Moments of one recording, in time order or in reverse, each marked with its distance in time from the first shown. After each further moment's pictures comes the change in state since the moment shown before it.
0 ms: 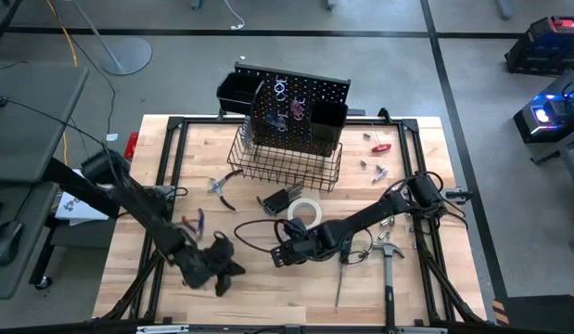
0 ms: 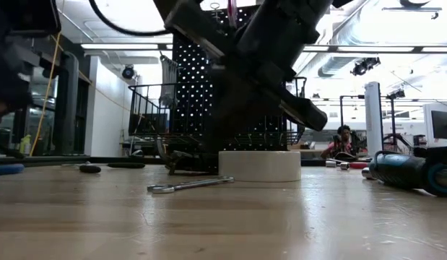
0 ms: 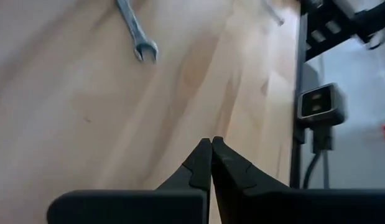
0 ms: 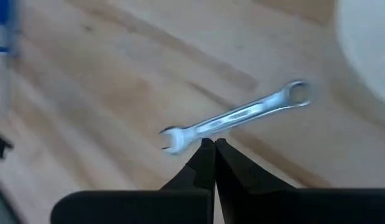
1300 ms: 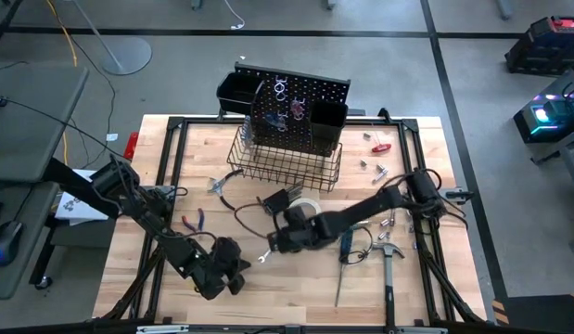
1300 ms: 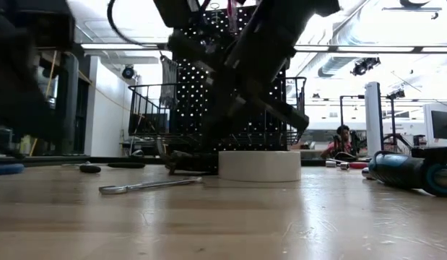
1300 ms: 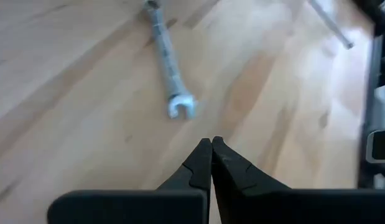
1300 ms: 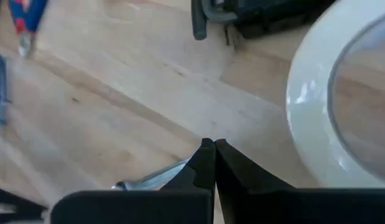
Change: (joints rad) left arm 0.033 0.136 0.137 -0.207 -0.116 -0.132; right arm -0.060 0.000 0.008 -0.012 0.077 0.013
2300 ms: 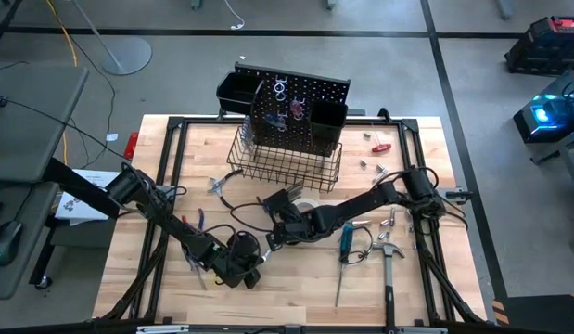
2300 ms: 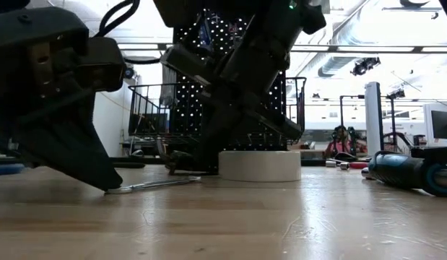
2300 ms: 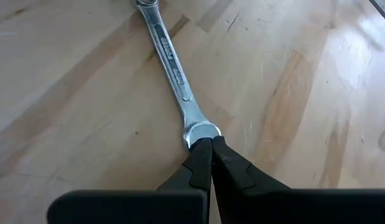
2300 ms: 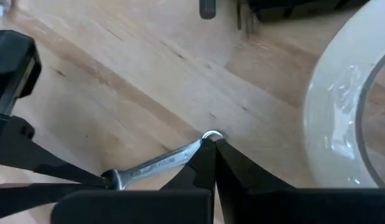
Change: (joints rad) left arm 0.141 0.141 0.000 0.173 0.116 0.164; right arm -0.047 0.026 -0.003 0.025 -0.128 -0.122
